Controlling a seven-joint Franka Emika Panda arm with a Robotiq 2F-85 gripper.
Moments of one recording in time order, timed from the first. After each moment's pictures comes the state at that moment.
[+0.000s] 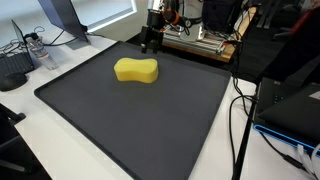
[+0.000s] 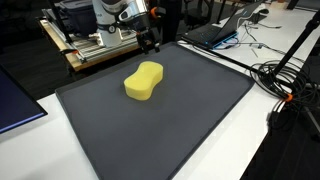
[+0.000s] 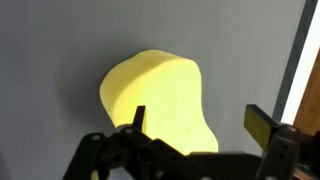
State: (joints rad) arm 1.35 0.29 -1.59 -2.72 -1.26 3.52 2.71
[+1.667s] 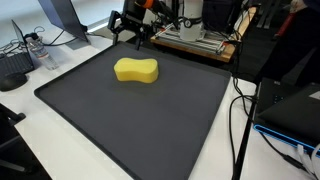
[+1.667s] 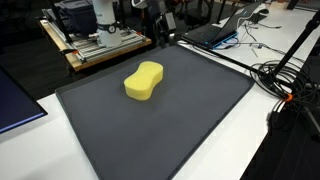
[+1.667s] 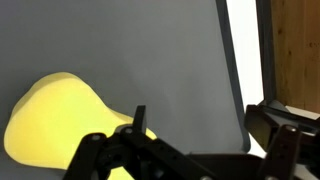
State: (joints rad) arm 1.37 -0.02 -1.47 -2.50 -0.74 3.06 2.53
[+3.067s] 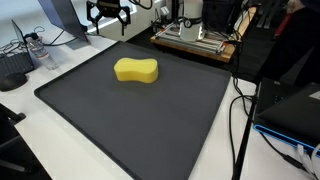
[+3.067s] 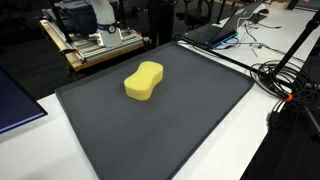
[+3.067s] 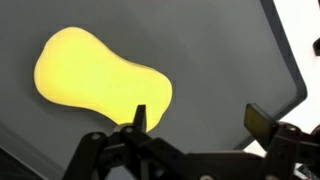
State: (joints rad) arm 0.71 -0.05 -0.87 -2.32 -0.16 2.58 2.11
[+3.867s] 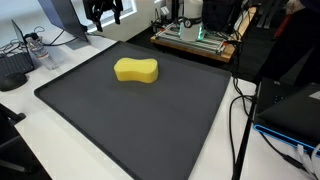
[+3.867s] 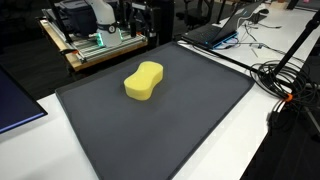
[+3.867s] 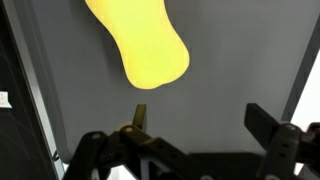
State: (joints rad) arm 0.06 0.02 -0.23 -2.13 -0.13 2.24 1.44
